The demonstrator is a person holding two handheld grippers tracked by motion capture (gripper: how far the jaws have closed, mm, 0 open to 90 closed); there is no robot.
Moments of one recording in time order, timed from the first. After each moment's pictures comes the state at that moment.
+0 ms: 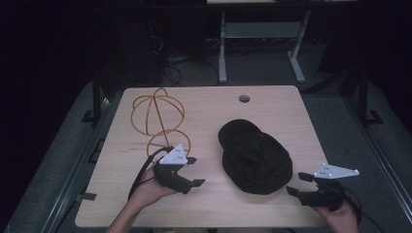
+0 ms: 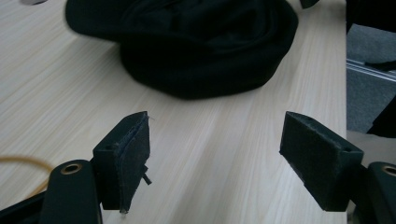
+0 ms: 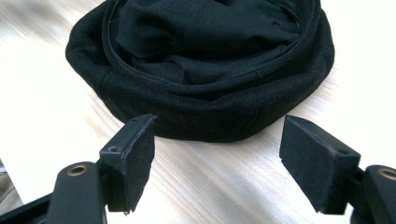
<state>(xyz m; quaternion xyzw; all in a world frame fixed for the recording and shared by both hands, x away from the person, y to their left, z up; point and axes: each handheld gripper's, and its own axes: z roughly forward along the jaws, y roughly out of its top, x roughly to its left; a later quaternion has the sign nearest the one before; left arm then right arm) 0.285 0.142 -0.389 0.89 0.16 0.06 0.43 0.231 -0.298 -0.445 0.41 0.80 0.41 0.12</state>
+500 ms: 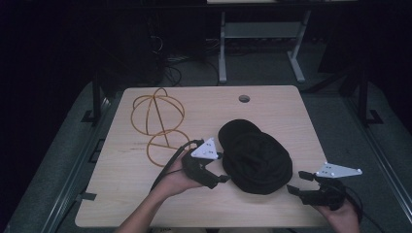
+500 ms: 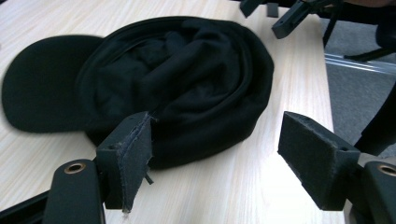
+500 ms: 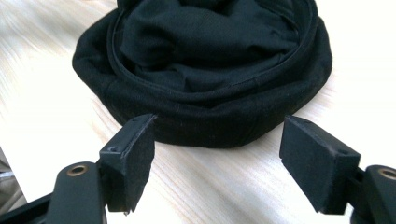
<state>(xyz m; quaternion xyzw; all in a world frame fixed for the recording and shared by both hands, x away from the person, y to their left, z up) 0.297 0.077 -0.377 0.89 0.10 0.05 0.43 0.232 -0.301 -0.443 0.41 0.80 0.43 0.12</state>
